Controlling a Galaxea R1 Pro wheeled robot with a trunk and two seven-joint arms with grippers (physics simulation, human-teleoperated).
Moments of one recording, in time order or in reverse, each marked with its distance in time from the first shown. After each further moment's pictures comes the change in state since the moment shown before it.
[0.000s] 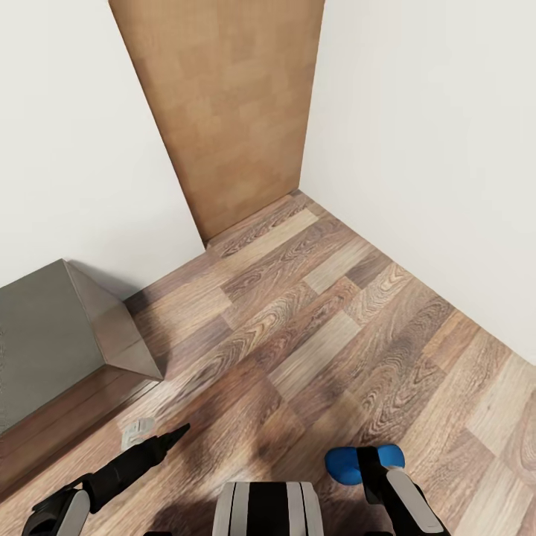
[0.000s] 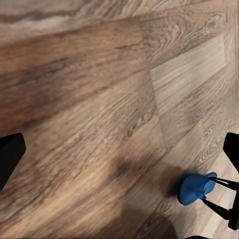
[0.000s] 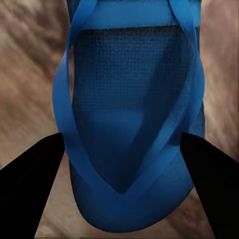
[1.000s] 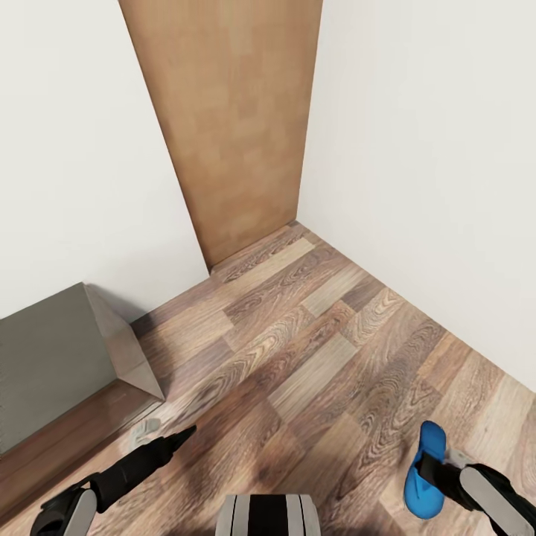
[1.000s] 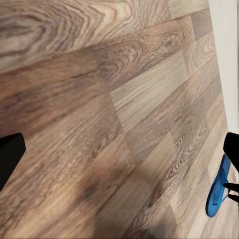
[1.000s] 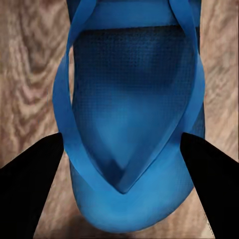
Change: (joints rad) left arm 0.000 -0.012 -0.026 -0.001 0.003 0.008 -0.012; right arm 0.003 -0.476 0.375 -0.107 0.250 0.414 0.006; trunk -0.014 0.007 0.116
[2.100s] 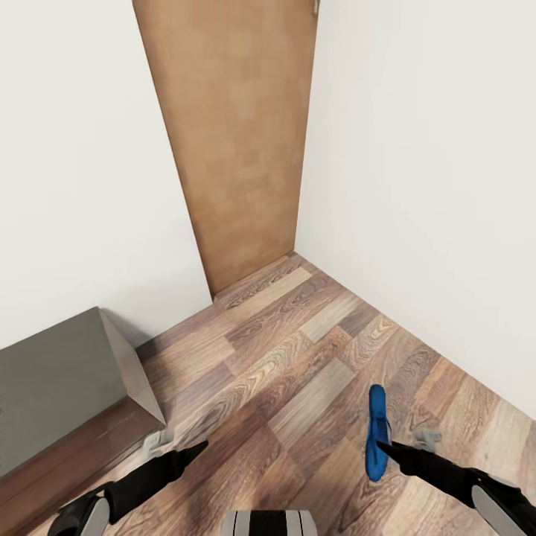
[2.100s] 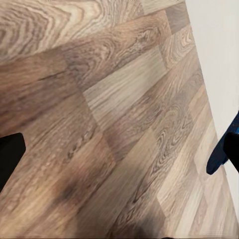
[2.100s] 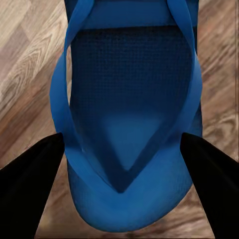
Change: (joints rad) left arm 0.000 -0.001 -0.075 0.079 -0.005 -0.009 0.012; right arm 0.006 -0.027 0.013 0.074 0.424 -0.231 0.929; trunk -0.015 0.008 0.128
